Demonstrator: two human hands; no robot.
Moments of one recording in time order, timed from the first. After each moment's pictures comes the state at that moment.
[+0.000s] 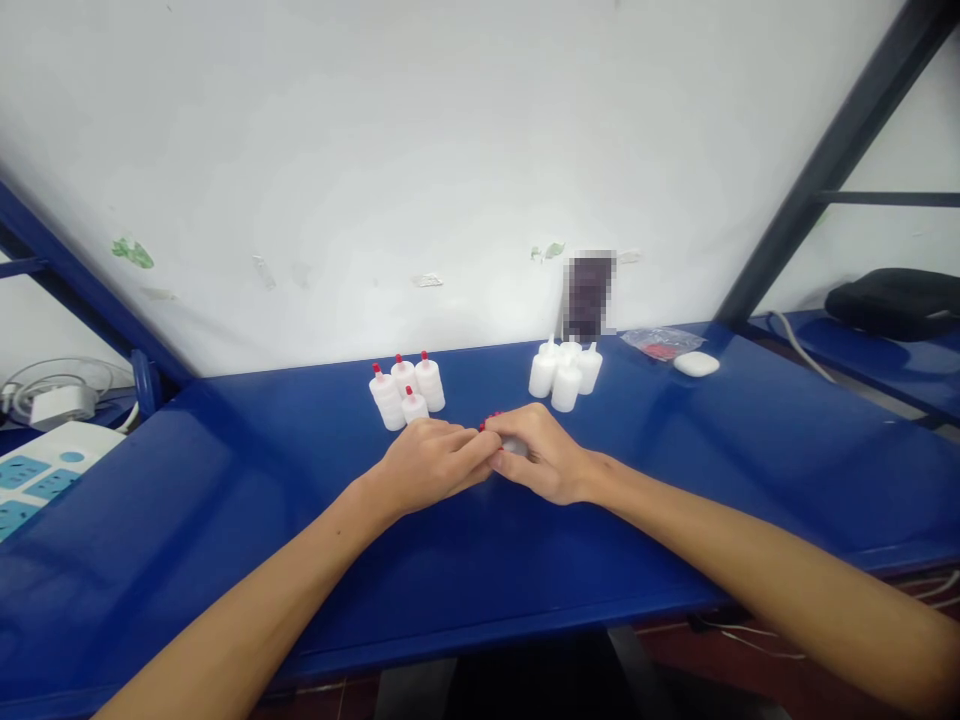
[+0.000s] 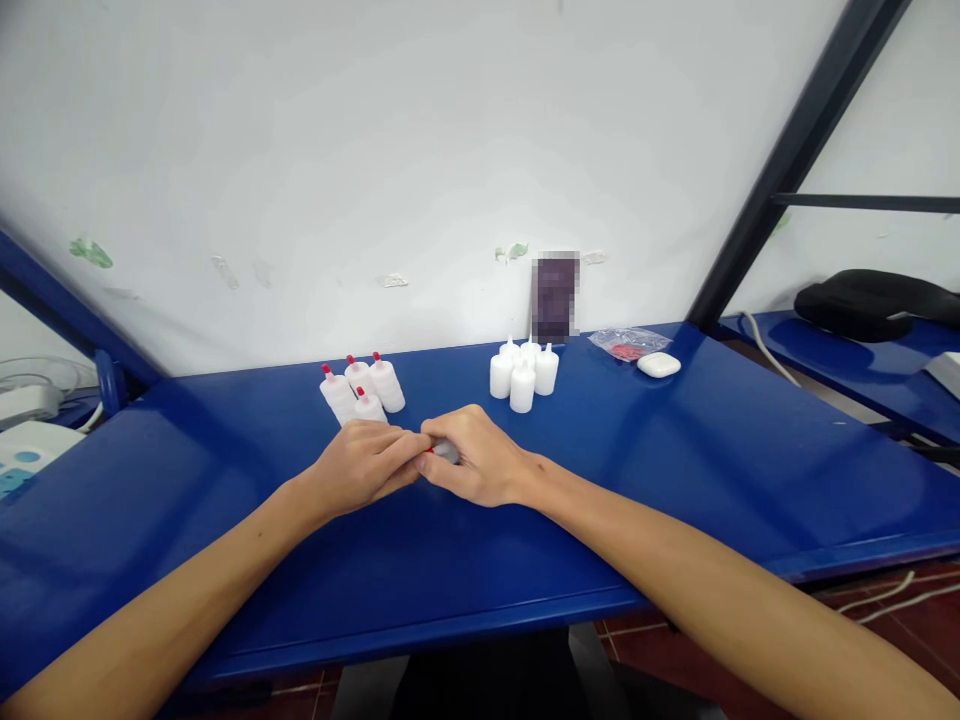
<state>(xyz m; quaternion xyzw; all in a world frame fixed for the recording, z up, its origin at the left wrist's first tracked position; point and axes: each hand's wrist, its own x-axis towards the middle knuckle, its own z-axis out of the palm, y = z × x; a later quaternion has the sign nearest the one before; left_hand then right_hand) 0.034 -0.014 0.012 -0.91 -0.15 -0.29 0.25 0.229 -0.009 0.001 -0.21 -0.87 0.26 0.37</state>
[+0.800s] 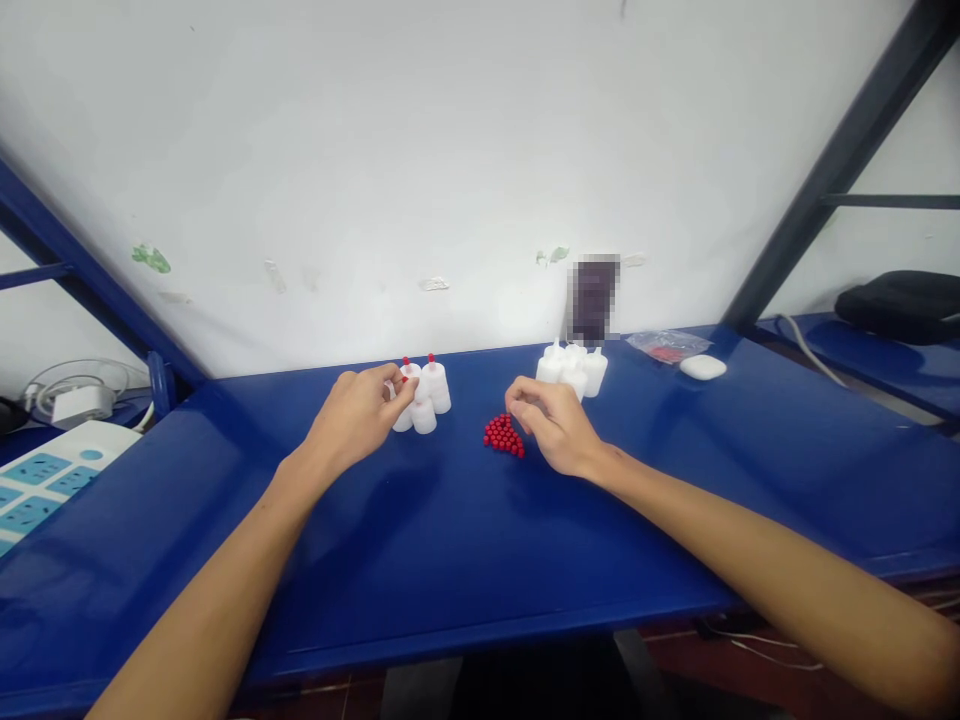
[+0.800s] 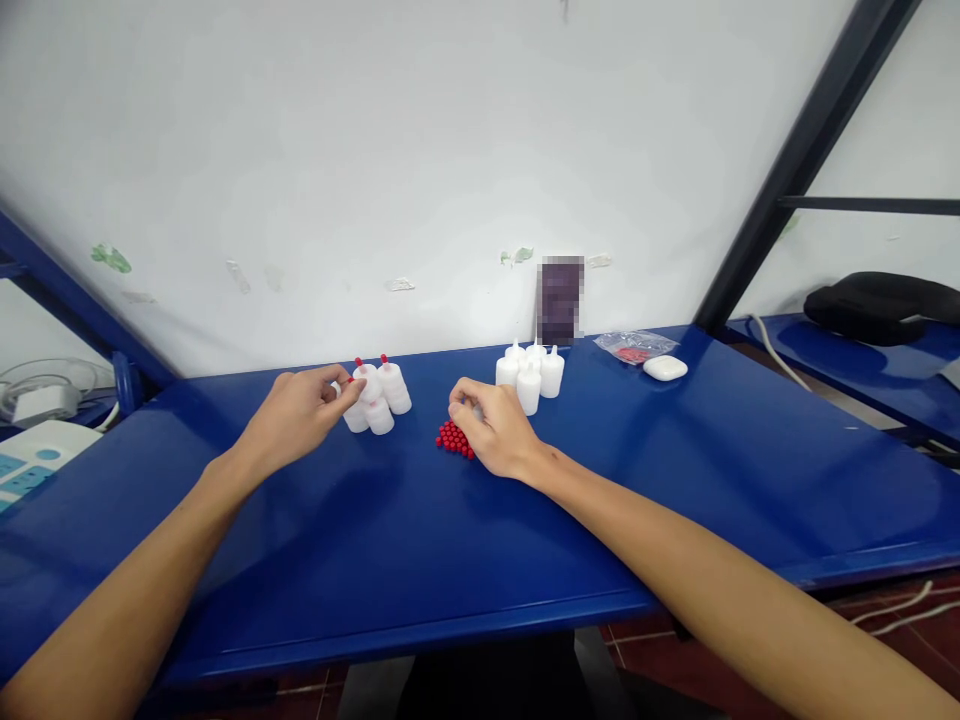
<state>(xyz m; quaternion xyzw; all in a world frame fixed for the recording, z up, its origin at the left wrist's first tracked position) -0.023 0.001 0.055 -0.76 -0.61 -0.21 0.00 0.234 0.004 0.002 -0.36 -0.77 0.25 0.46</state>
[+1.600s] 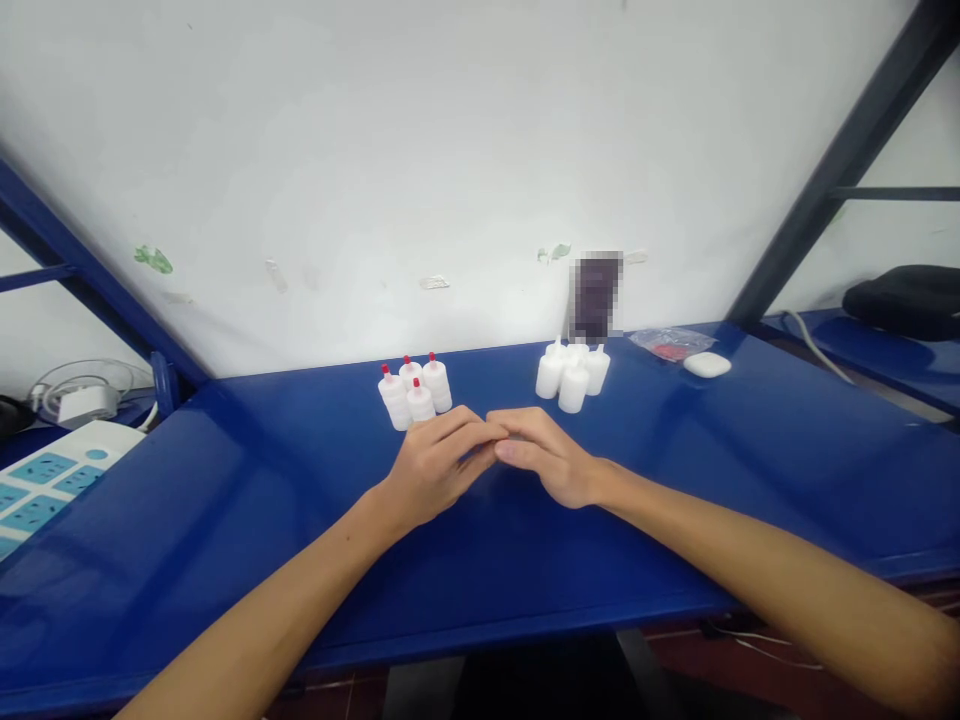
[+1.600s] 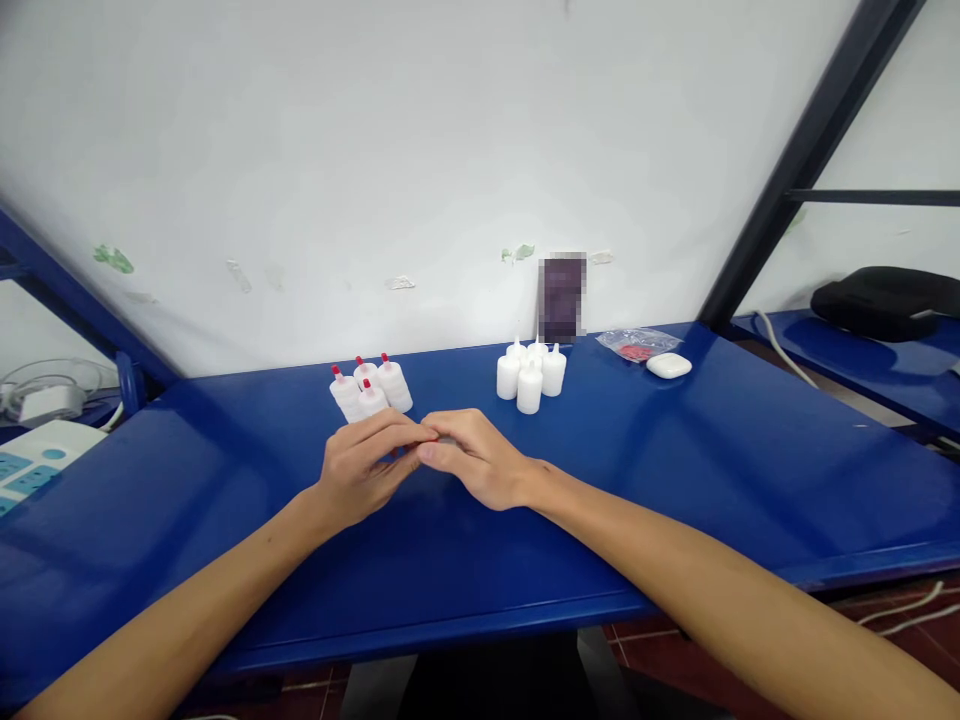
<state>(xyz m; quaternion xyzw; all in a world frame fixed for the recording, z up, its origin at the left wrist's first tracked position) 0.036 -0.023 0.003 -0.86 -0.19 -0.47 0.07 0.223 -0.012 0.005 -0.17 -0.81 0.41 0.38</state>
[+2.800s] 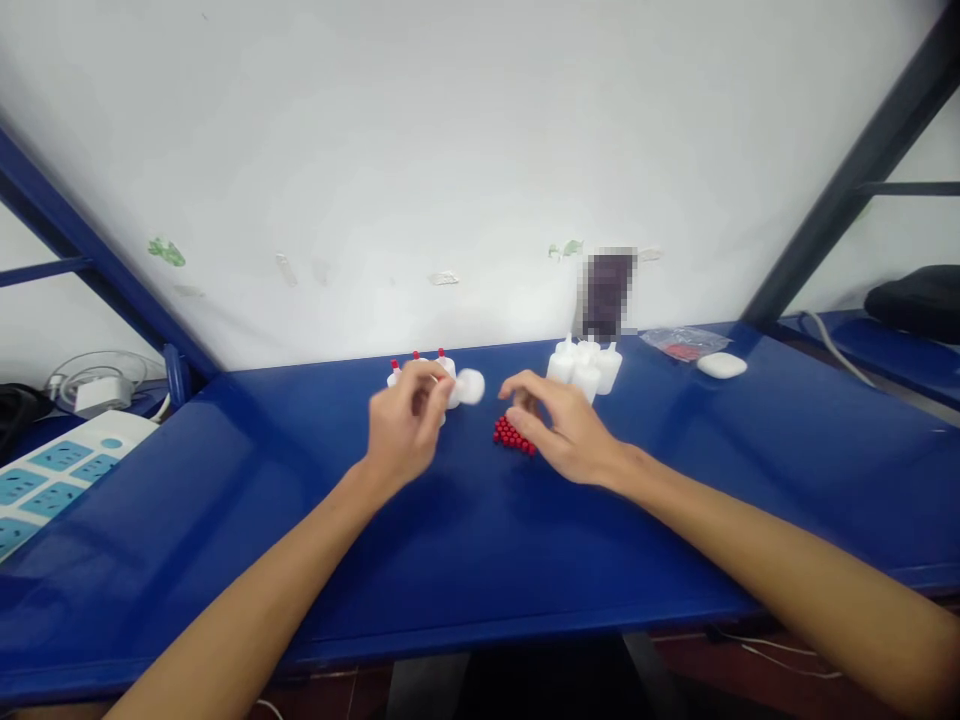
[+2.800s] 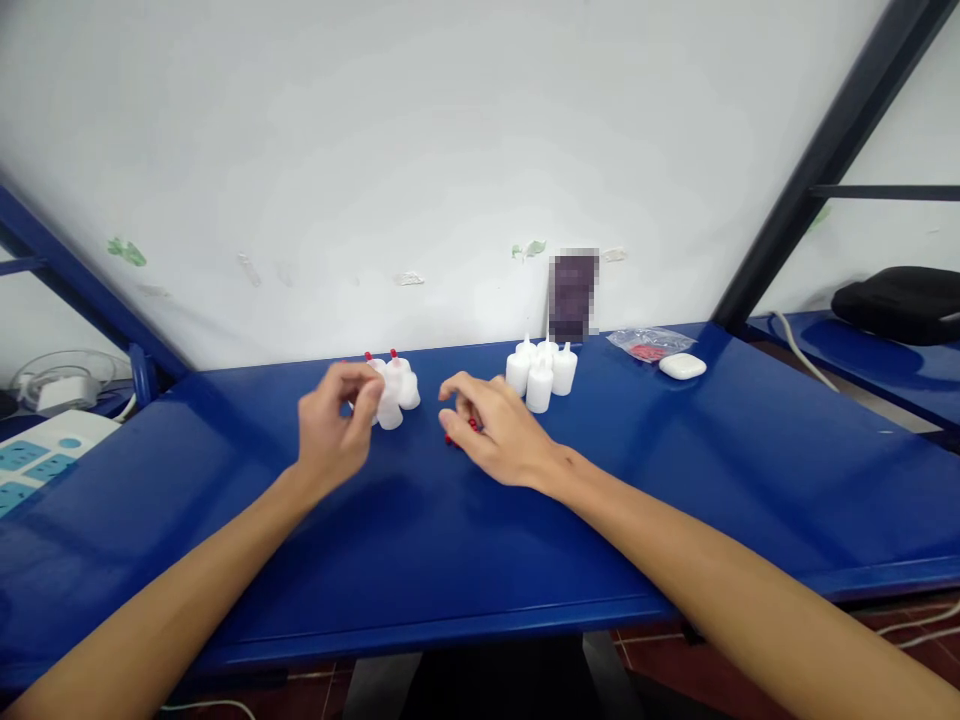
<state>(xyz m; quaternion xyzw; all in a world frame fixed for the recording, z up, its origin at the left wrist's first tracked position) 0.011 -0.007 0.012 -0.75 -0.38 -0.53 0.04 0.232 -0.006 0.013 -0.31 -0.84 0.18 0.41</state>
